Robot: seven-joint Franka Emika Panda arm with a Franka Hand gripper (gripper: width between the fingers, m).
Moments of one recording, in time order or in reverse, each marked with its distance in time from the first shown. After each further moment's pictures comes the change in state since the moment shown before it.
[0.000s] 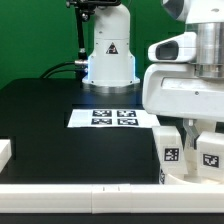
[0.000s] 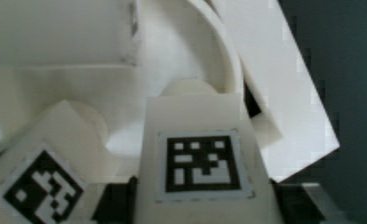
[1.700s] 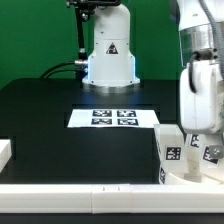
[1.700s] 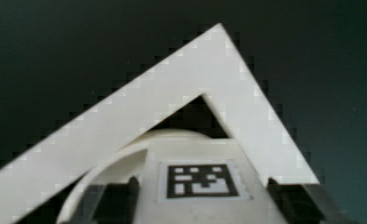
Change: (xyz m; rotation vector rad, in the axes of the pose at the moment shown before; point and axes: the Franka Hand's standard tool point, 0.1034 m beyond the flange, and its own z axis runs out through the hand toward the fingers) arm -0.009 -0.006 0.002 0.213 -0.074 1.519
